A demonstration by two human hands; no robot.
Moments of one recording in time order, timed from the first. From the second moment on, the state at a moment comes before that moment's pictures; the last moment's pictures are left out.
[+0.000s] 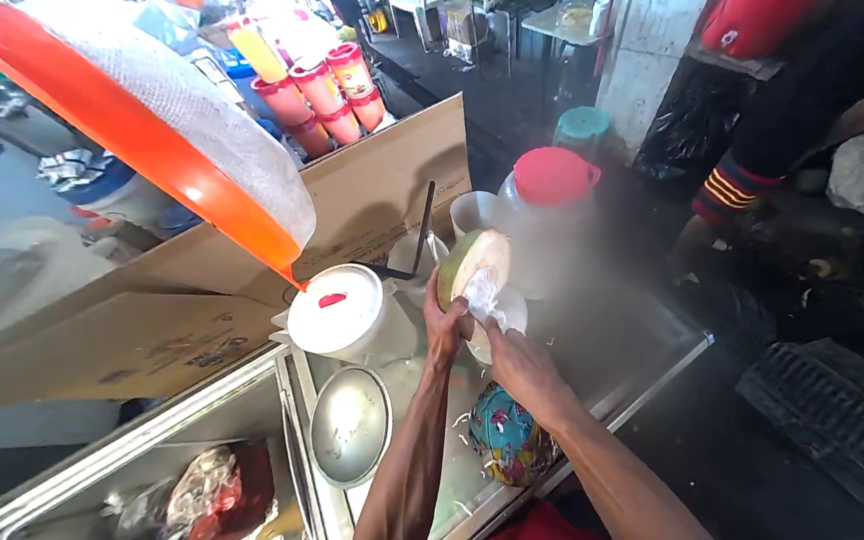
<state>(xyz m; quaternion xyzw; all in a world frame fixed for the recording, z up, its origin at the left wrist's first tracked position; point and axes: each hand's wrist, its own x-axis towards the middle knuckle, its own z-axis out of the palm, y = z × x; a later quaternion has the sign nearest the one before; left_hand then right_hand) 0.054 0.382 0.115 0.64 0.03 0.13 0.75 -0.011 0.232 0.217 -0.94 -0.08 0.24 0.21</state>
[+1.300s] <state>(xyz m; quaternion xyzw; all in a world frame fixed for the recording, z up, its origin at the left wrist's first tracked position) 0.041 0.347 0.141 0.64 0.09 0.25 0.72 -0.001 0.238 0.213 -0.97 -0.05 0.14 0.21</state>
